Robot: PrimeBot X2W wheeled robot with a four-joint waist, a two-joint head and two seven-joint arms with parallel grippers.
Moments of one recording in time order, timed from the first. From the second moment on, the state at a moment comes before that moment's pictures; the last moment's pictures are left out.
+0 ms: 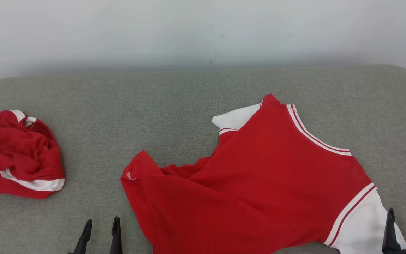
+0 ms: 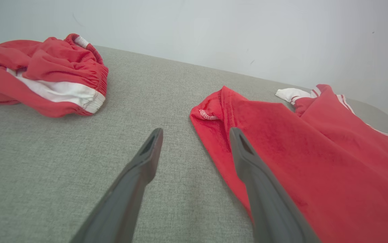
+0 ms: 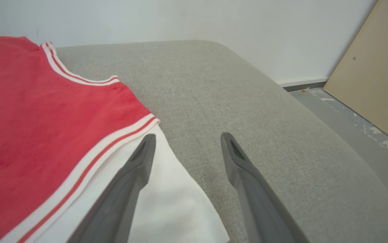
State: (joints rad) left arm 0.07 0.05 -0.03 0.19 -0.28 -0.13 -0.26; right arm -0.06 -0.11 -0.42 0.51 0.01 0.13 -0.26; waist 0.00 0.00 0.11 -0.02
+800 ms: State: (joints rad) left arm 0.10 0.07 -0.30 0.25 -0.29 -0.13 -0.26; right arm 0.08 -0.05 -0.06 0.14 0.11 0.13 -0.26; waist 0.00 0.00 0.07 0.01
